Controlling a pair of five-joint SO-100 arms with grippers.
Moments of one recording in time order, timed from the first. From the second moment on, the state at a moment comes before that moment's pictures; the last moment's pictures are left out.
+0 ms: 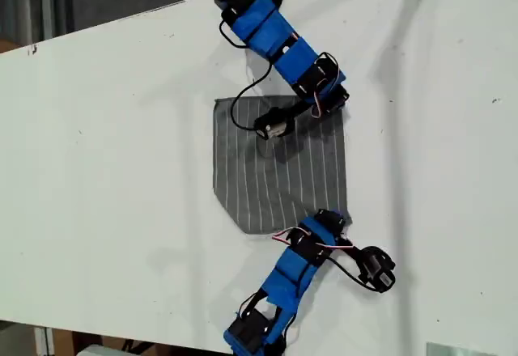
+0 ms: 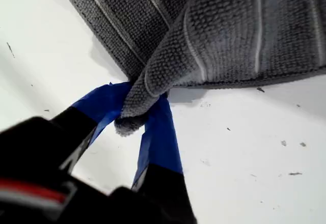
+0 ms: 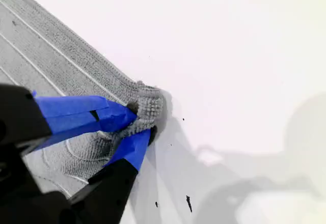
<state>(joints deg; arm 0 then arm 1) 28.8 46.1 54.3 73.0 -98.4 -37.0 66.6 87.6 71.2 97.0</state>
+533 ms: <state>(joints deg) 31.0 58.0 53.5 67.7 -76.6 -37.1 68.3 75.5 85.8 96.9</state>
